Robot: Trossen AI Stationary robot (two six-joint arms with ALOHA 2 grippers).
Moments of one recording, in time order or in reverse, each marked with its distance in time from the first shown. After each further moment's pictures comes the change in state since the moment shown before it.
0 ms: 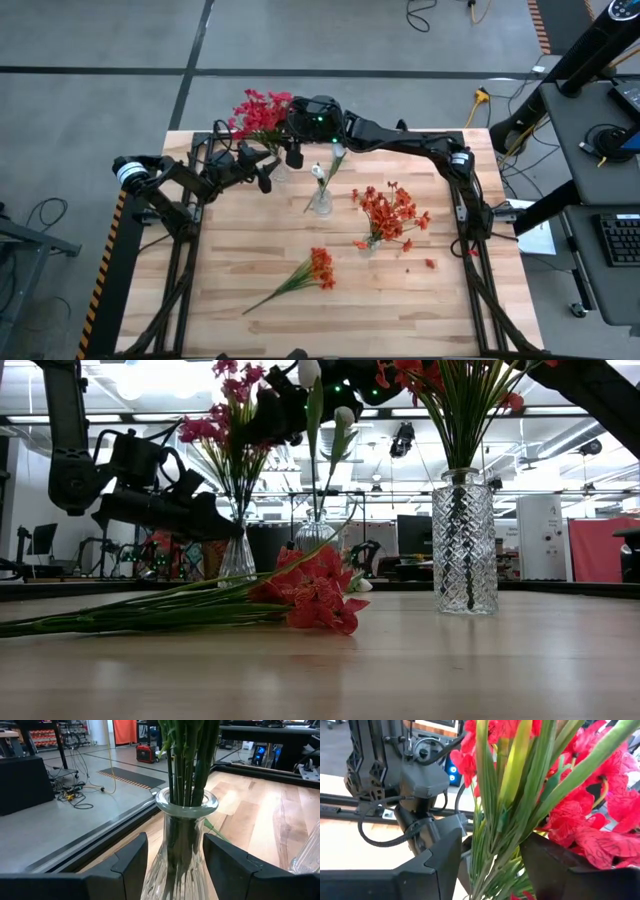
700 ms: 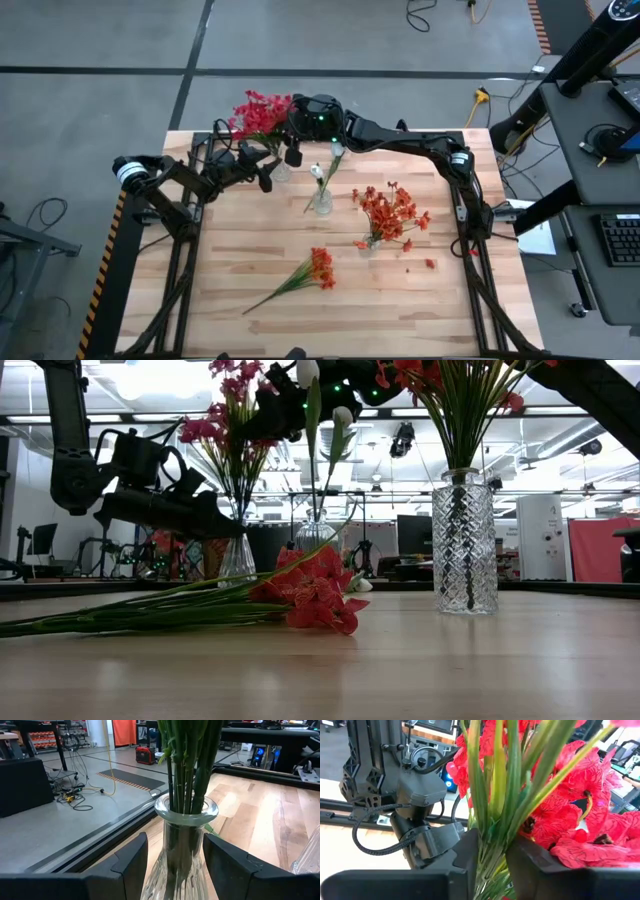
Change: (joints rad) left arm 0.000 0.000 0.011 -0.003 0.004 0.000; right arm -0.001 0.002 0.000 0.044 0.000 -0.024
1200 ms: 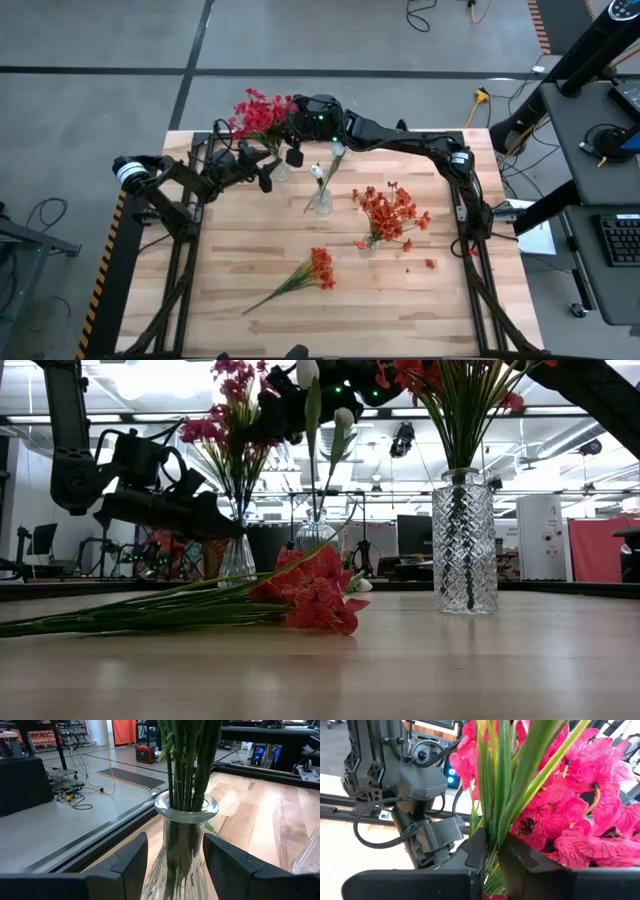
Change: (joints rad) left arm 0.000 0.000 0.000 -0.006 0.000 0.000; right arm -0.010 0.000 0.000 -0.029 -0.008 0.001
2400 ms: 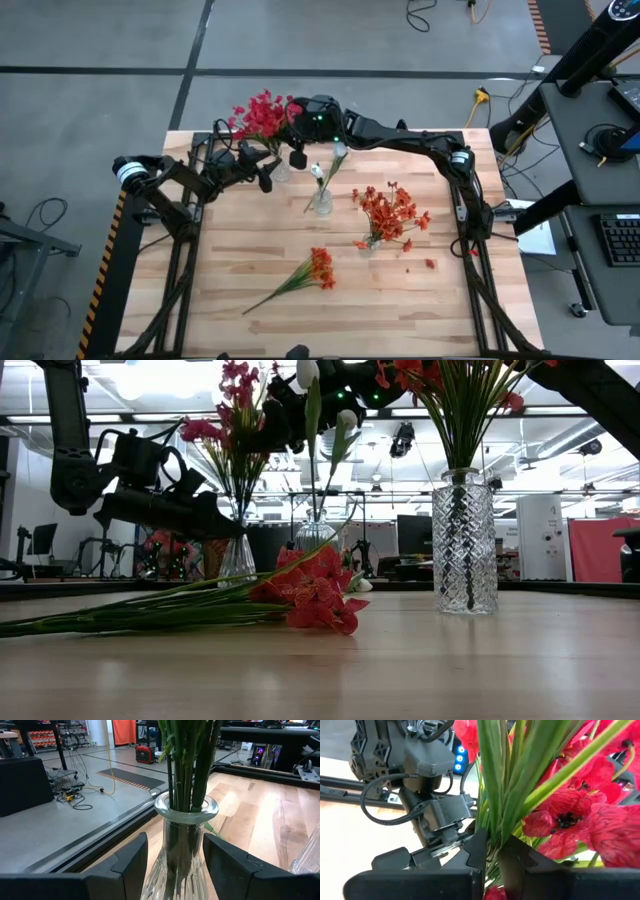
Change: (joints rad) left arm 0.000 0.000 0.000 0.002 0.000 0.000; right arm -0.007 0.001 -0.013 -0.071 -0.029 0.000
